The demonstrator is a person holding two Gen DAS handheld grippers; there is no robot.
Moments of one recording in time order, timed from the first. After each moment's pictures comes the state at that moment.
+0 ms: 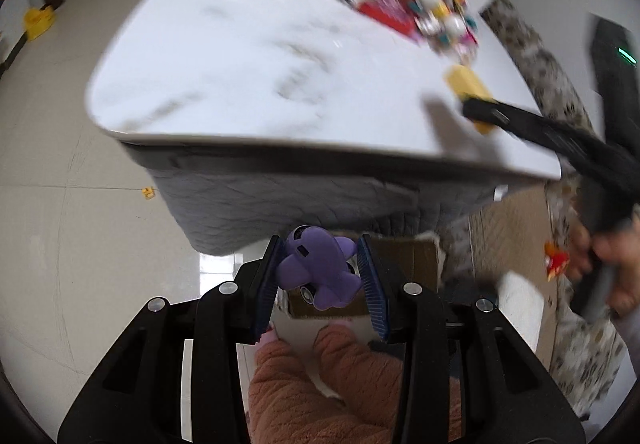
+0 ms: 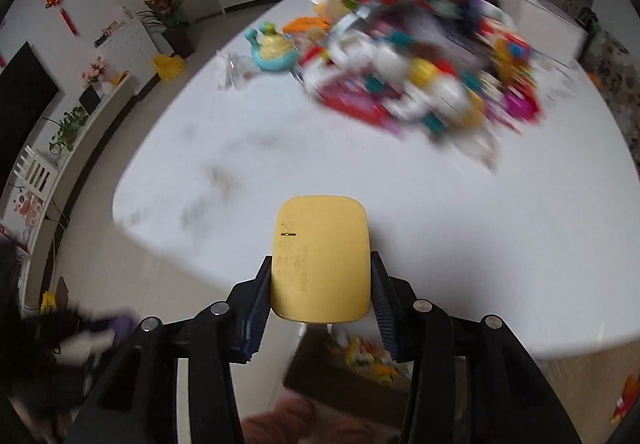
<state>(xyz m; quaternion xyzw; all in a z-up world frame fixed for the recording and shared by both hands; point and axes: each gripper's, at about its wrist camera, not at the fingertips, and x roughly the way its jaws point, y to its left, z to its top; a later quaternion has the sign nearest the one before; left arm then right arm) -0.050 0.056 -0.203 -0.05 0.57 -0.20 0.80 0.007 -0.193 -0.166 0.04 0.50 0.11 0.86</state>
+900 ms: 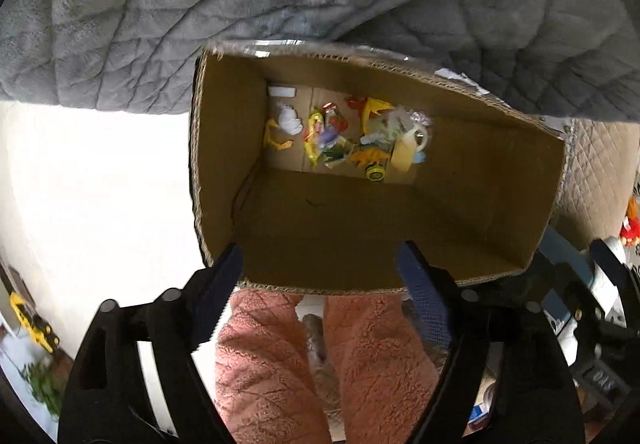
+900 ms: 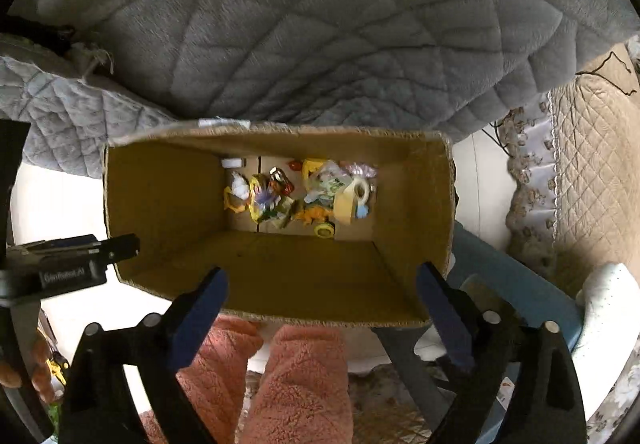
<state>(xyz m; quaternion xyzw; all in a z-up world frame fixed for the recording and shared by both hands) -0.030 -0.098 -0.526 0.03 0.79 -0.09 0.60 -0.075 -0.319 -0.491 0.11 0.71 -0.05 0.69</state>
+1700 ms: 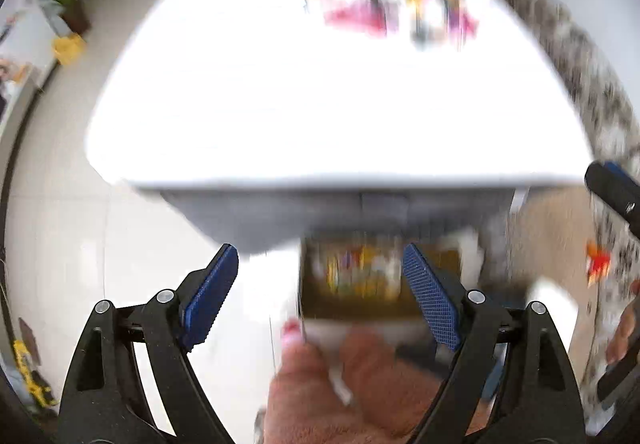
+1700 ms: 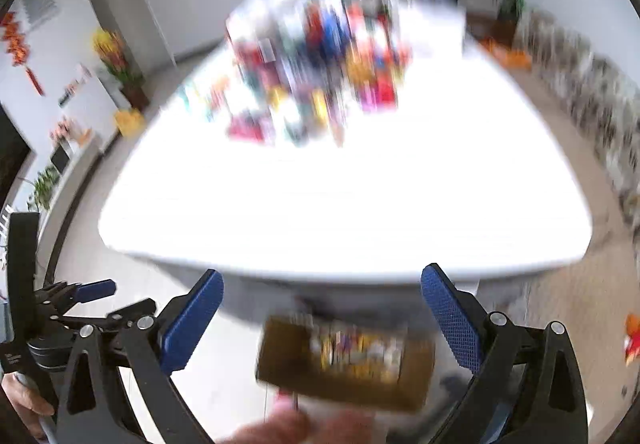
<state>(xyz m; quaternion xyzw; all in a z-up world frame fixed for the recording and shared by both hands) -0.031 -0.015 -0.140 0.02 0.55 -0.11 0.83 -0.057 -0.283 -0.099 0.10 0.43 0.02 0.90</state>
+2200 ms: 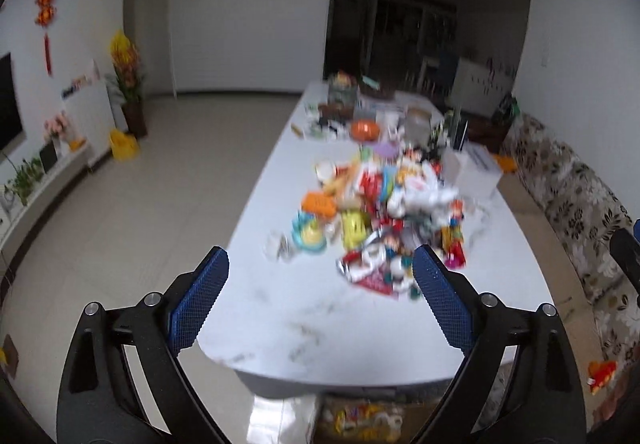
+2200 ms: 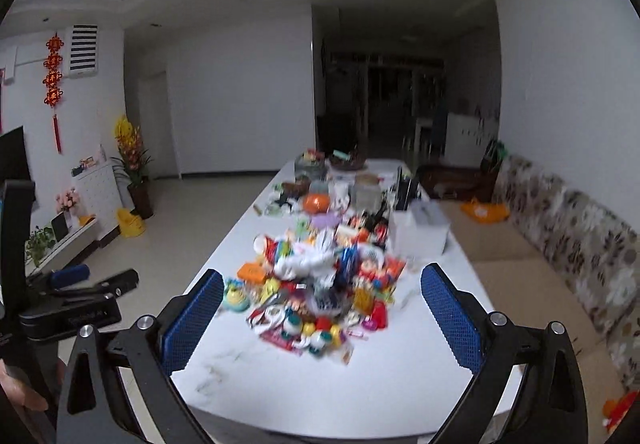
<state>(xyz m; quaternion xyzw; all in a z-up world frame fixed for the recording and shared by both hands) -0.009 0.000 0.073 -0.01 0.30 -0.04 0.95 -0.074 -0.257 0.100 0.04 0.18 -0.01 0.98</state>
